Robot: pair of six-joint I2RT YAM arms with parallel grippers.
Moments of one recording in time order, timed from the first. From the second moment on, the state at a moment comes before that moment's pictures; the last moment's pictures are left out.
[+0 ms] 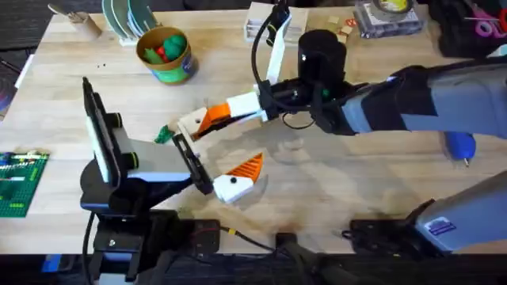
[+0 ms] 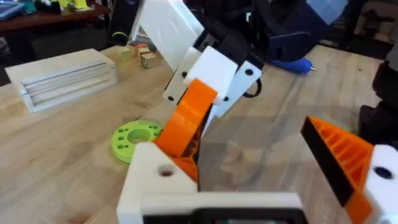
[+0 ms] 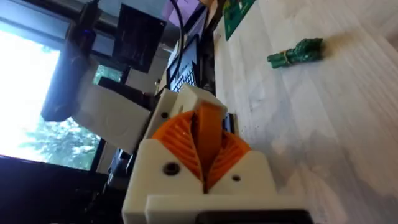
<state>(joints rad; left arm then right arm) -0.03 0.00 0.00 -0.07 1.00 -0.01 0.63 1.79 0.79 0.79 -1.13 0.89</state>
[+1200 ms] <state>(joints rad) -0.08 0.00 0.00 -0.07 1.20 0.01 0.52 1.79 0.81 0.79 -1.30 0.96</state>
